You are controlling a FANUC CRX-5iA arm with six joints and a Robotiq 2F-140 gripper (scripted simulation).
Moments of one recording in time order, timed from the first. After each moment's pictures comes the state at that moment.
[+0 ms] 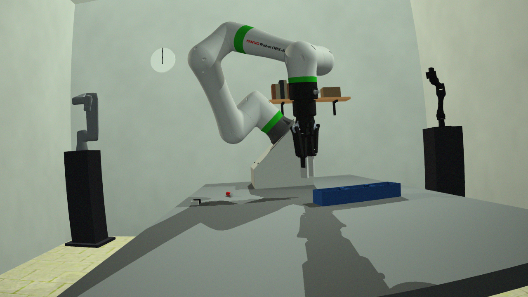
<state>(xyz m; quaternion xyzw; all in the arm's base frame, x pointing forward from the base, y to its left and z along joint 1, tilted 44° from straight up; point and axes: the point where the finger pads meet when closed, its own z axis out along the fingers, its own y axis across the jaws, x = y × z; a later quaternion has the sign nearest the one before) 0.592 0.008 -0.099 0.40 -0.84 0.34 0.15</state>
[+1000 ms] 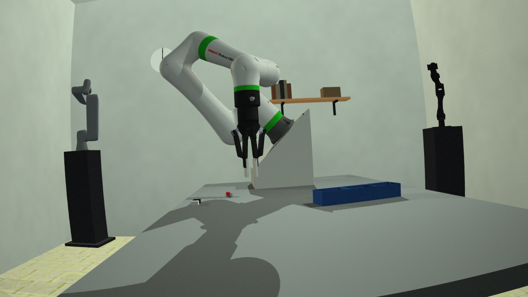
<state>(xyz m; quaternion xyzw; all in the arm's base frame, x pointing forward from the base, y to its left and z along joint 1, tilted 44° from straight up) 0.479 -0.140 0.028 0.23 -0.90 0.38 0.03</state>
